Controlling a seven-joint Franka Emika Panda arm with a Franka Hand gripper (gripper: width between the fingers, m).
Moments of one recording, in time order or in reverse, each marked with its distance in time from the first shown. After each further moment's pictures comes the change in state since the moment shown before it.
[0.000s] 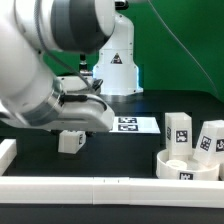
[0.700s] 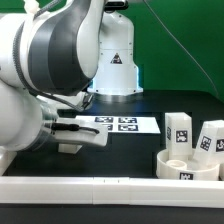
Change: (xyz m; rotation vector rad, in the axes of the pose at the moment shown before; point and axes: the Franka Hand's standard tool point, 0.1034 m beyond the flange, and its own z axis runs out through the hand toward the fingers) arm 0.008 0.009 0.009 -0.021 -0.139 0.019
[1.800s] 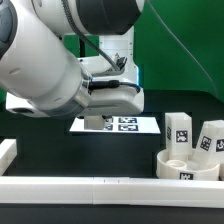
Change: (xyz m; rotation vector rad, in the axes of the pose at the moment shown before) arm -0.041 -0.066 -0.037 -0.020 0.079 -0.093
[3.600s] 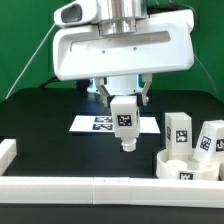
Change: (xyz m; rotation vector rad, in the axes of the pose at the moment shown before) arm 0.005 -0.084 -0.080 -0.073 1.149 -0.113
